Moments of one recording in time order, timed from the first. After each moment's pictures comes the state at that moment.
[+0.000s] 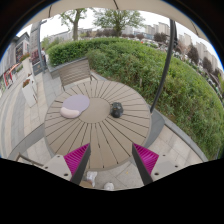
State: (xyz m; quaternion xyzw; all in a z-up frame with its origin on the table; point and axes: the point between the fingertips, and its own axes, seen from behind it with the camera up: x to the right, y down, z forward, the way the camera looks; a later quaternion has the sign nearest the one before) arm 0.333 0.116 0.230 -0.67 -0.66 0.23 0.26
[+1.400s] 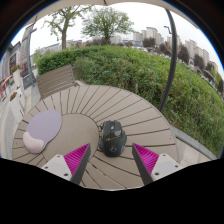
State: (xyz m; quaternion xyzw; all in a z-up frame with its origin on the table) arm 0.052 0.160 0.031 -0.69 -0.60 0.26 0.31
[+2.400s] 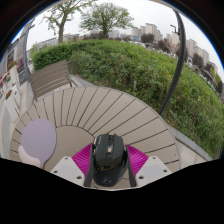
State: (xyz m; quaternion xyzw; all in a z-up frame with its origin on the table) arm -0.026 0.158 0.033 -0.70 -0.61 0.22 0.30
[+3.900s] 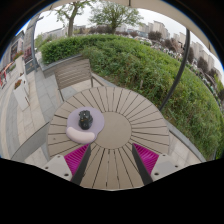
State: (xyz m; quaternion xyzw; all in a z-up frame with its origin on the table) arm 0.154 -0.033 0.219 -0.69 -0.64 0.18 0.28
